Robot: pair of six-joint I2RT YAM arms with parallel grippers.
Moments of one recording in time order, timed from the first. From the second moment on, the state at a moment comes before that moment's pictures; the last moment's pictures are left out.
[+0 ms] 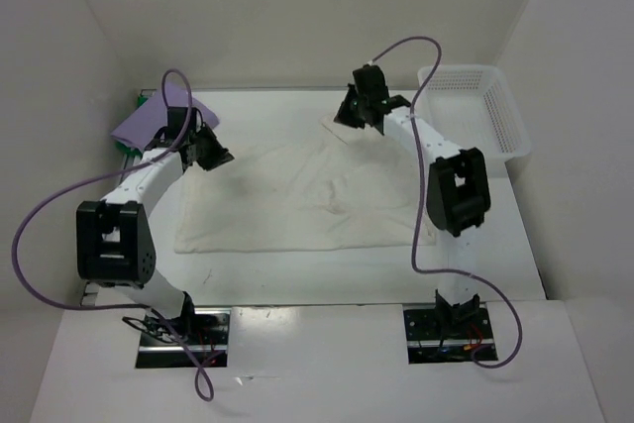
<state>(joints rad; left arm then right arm) -0.02 1.56 1.13 -0.37 0.21 -0.70 0.40 1.99 1.68 -0.37 -0.04 0.73</state>
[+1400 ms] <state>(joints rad) 0.16 1.97 1.44 -0.34 -0.12 -0.53 0.29 2.90 2.87 -0.65 -0.11 0.56</state>
